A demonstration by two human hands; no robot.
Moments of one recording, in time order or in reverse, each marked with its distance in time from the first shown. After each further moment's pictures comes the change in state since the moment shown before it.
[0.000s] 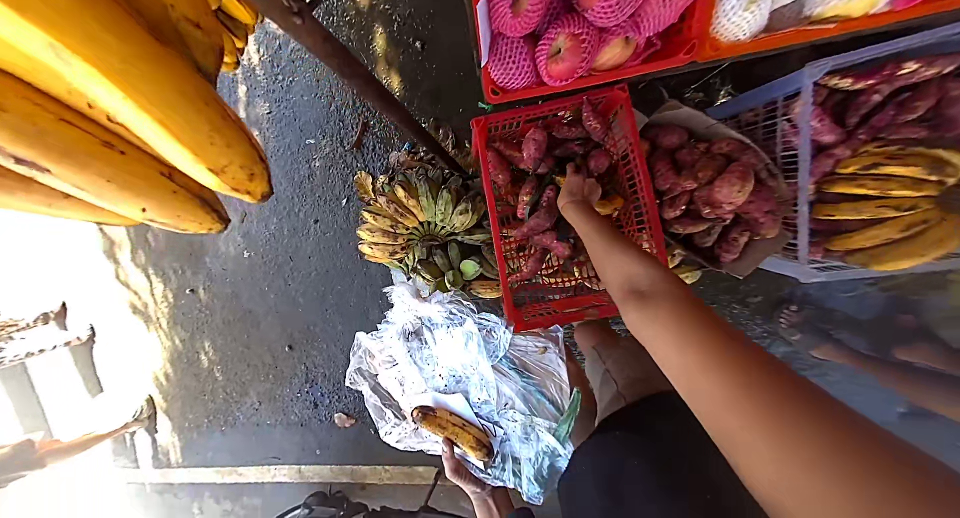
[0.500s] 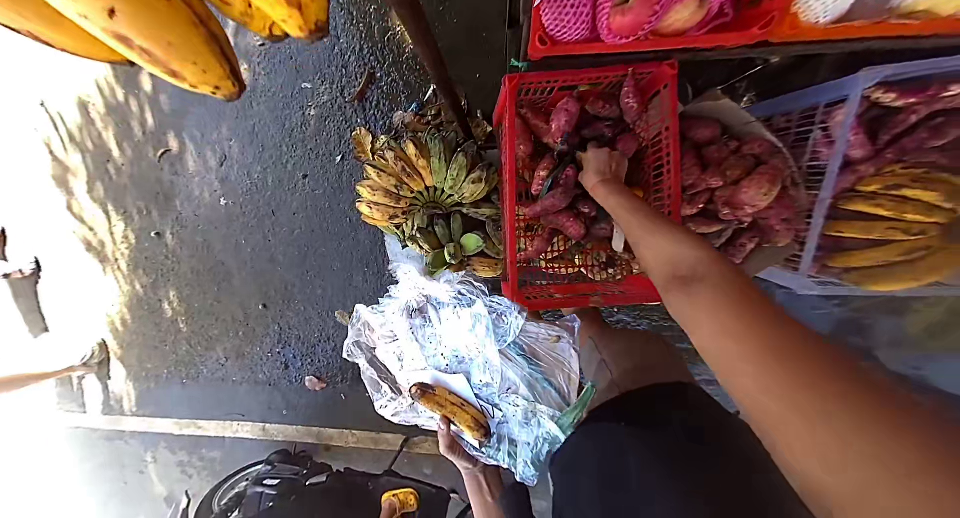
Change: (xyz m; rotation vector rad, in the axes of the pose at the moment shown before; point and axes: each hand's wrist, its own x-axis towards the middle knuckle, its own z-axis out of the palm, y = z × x) left_hand -0.009 -0.011 -0.008 -0.122 -0.003 -0.008; right_hand 0.007 0.001 -0.008 -0.197 0.014 -0.184
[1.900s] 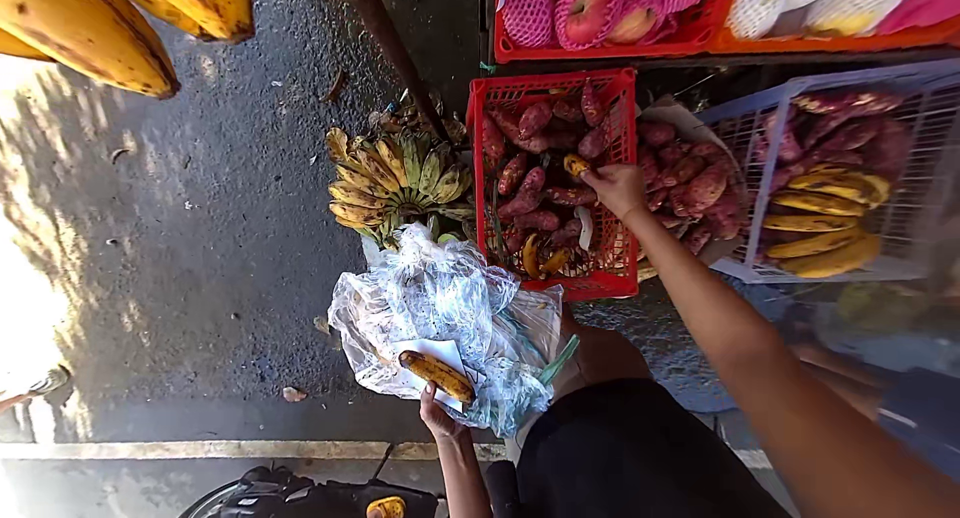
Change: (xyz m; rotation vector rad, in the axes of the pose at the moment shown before) left_hand 0.034 -0.014 0.023 -0.022 -0.104 -0.117; right_hand -0.054 0.105 -0.019 0.617 0.165 -0.162
